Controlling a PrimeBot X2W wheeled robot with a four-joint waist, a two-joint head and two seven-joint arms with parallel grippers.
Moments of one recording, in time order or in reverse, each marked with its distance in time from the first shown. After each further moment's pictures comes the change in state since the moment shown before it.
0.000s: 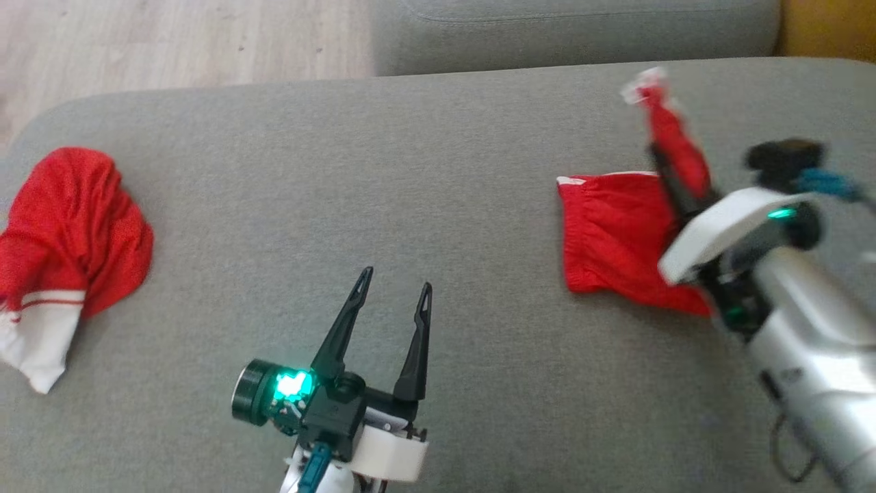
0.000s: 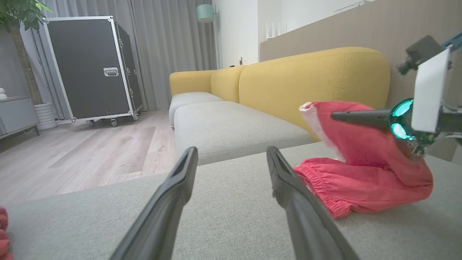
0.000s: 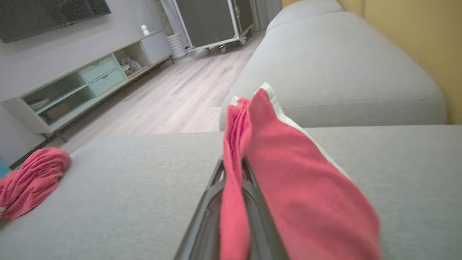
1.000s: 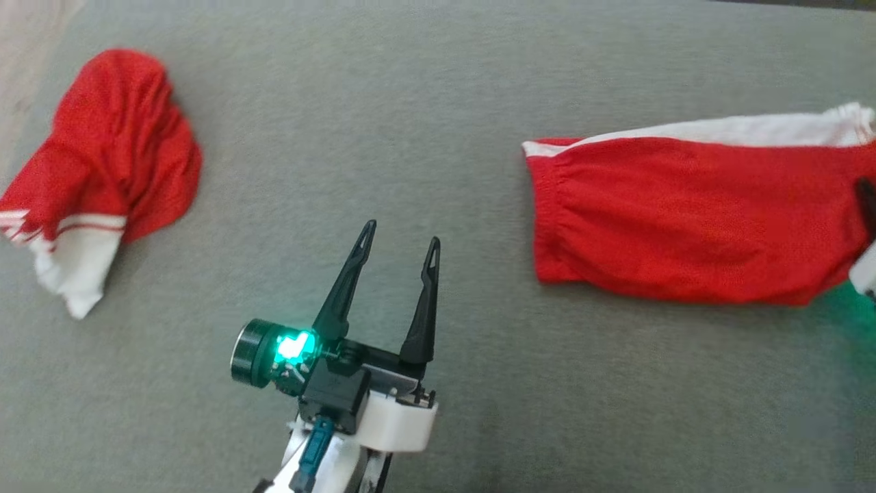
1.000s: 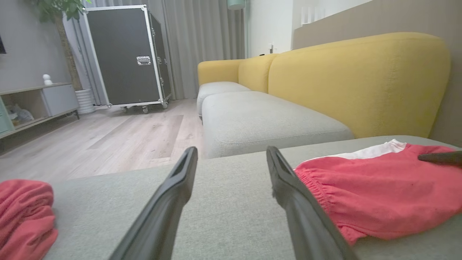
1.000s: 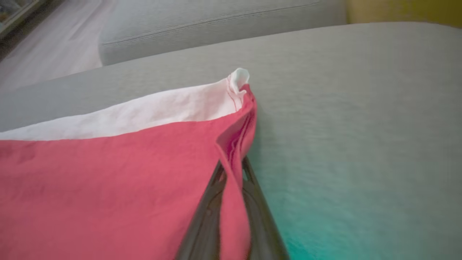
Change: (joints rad) left arm -0.093 0.002 -0.034 -0.053 -0.016 0.043 0.000; right arm 0.021 -0.260 -0.084 0.205 0.138 0.000 0.055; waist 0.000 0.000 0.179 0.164
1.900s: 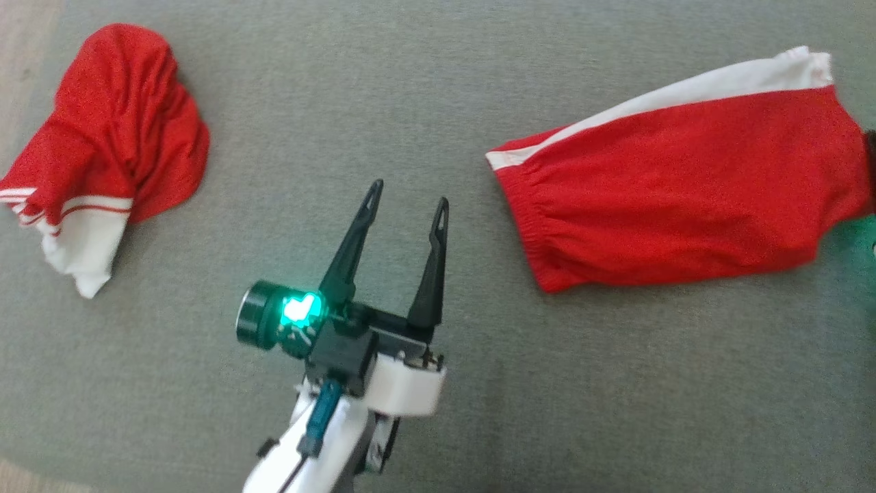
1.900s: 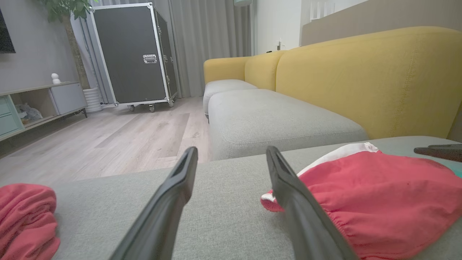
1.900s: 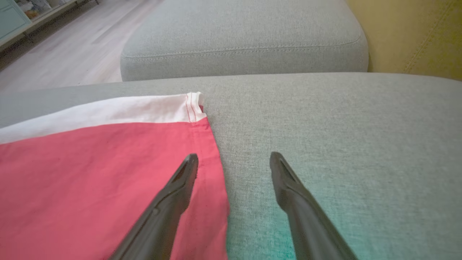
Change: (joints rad) left arm -0.131 0.025 -0.068 0.046 -0.082 0.051 0.000; right arm 0.015 -0.059 -0.056 -0.111 -0.097 0.000 -0.073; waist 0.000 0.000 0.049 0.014
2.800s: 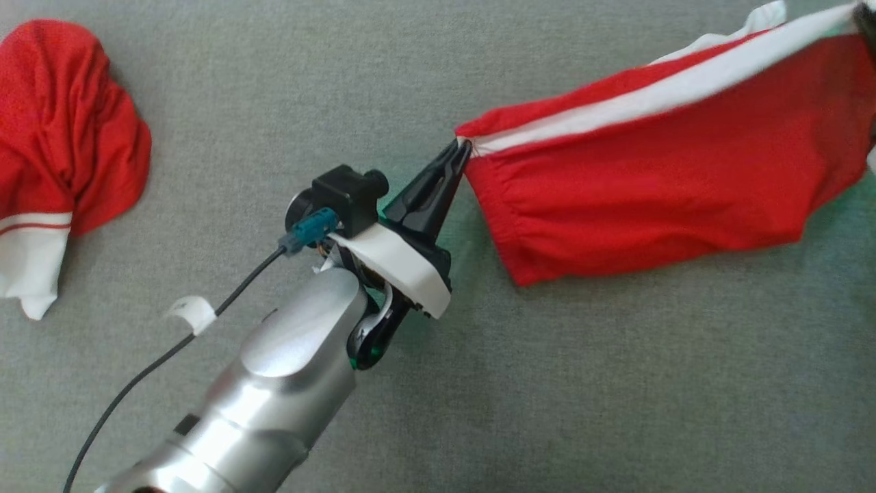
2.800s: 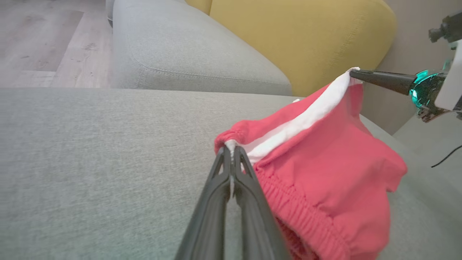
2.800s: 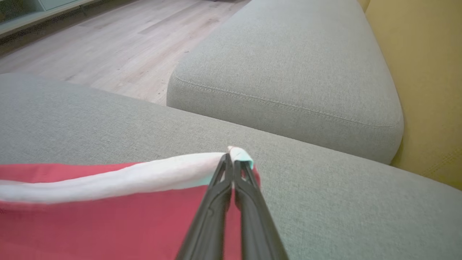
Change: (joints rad) left arm -0.389 -0.011 -0.183 0.441 -0.508 -0.396 0.097; right arm -0.109 -0.046 -0.052 -0.382 -0.179 0.000 0.264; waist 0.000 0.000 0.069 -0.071
